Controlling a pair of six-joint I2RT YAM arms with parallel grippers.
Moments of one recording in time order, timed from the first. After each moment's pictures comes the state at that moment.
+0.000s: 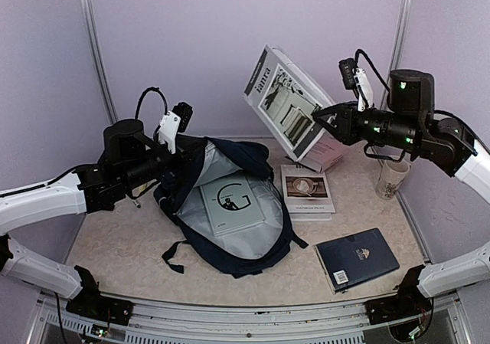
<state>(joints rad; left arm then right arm) -0.80 1.21 0.91 0.17 -0.08 0.09 0.80 1.13 1.36 -0.47 0.07 0.22</state>
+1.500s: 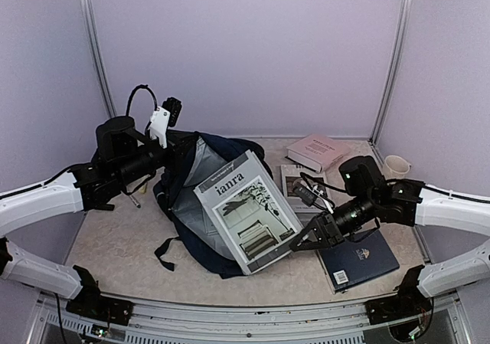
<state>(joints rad) -0.73 1.18 0.90 0.19 -0.05 0.08 0.82 1.12 0.77 -0.34 -0.82 0.36</state>
